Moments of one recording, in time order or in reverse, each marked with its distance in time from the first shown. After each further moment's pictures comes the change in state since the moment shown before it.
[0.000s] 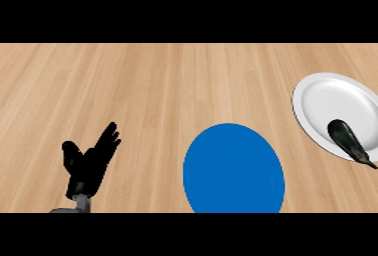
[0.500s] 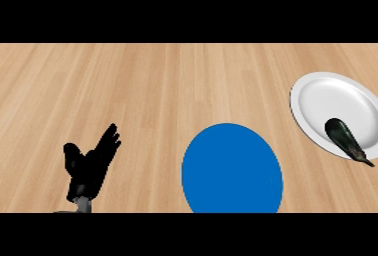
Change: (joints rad) left arm 0.018 -0.016 -0.003 -0.020 -0.021 0.011 0.012; right arm 0.335 0.079 0.070 -0.355 -0.024 0.078 0.045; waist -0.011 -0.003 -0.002
